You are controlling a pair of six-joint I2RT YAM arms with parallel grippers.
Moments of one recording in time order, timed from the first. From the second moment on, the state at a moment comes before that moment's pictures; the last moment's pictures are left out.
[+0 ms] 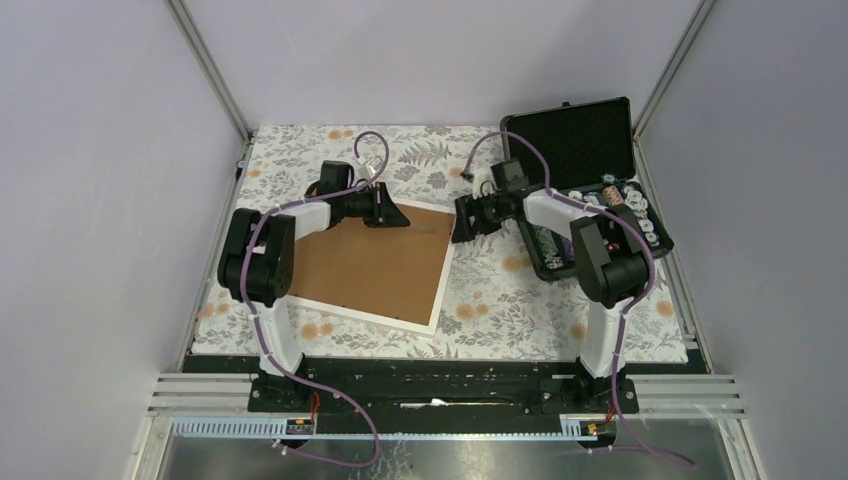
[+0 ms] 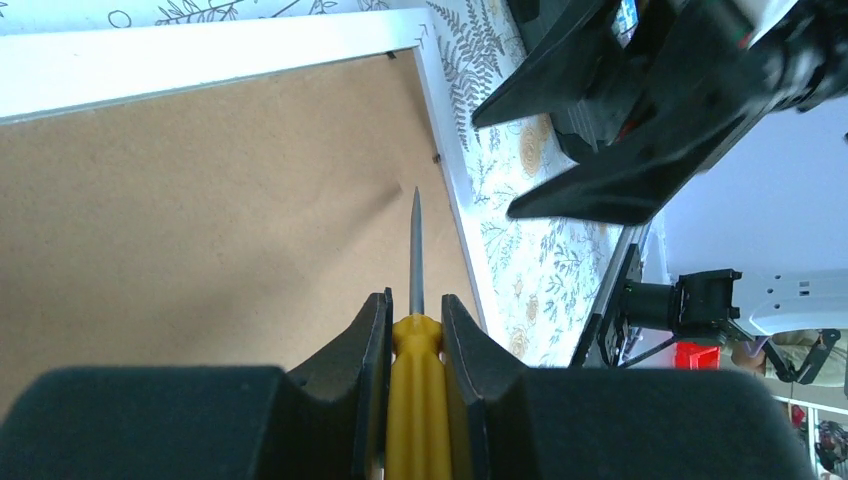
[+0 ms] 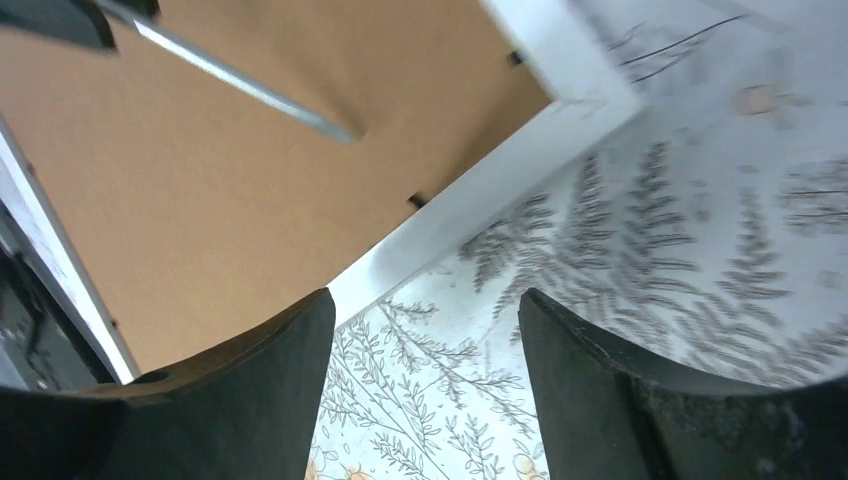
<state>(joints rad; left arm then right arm) -0.19 1.90 1.13 0.04 0.94 -0.39 0.41 1.96 1.27 -0.31 -0.57 -0.02</state>
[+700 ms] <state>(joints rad) -0.20 2.09 1.28 0.03 1.06 -0.44 0.36 2.09 1.36 -0.21 -0.56 0.22</state>
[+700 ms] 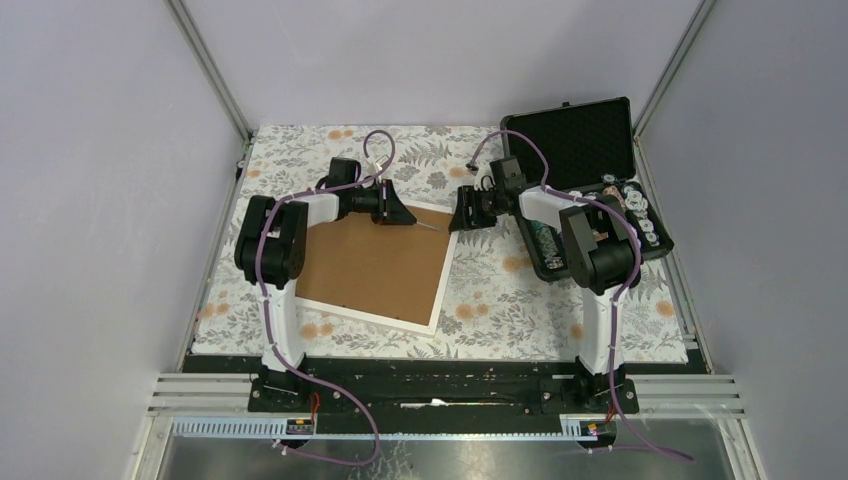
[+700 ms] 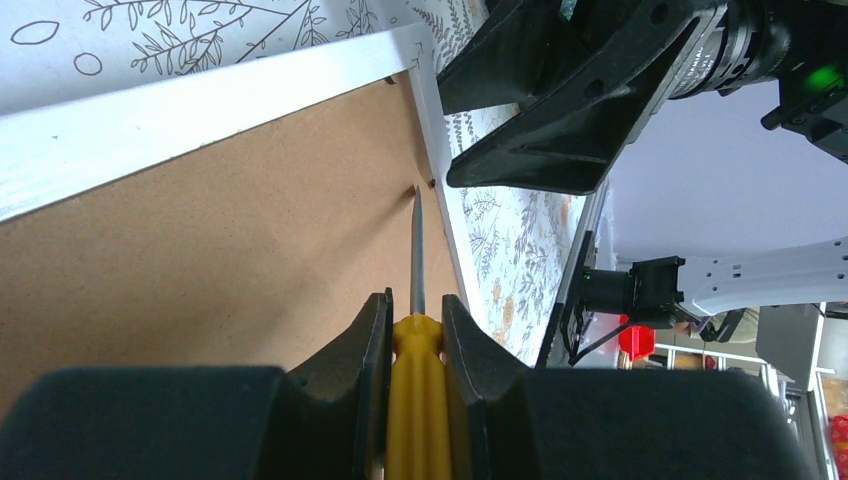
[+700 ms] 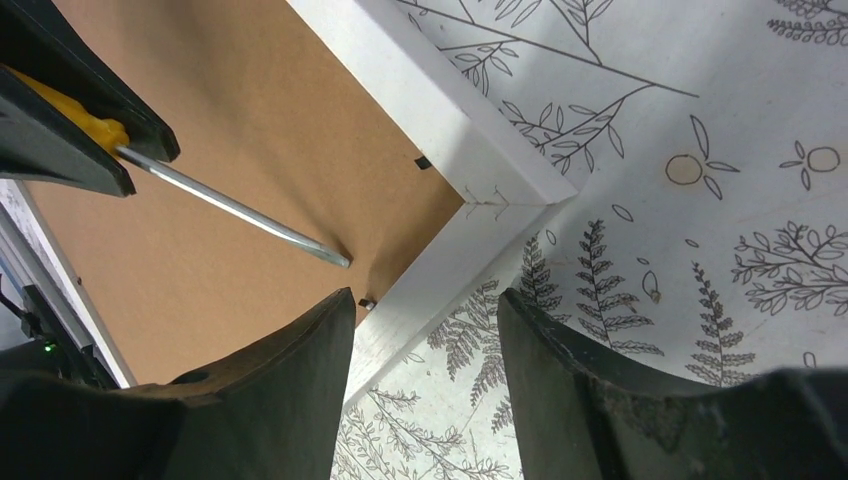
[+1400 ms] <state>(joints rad) -0.21 2.13 1.31 0.02 1.10 -0.45 0.35 2.12 1.38 -0.17 -0.56 0.27</state>
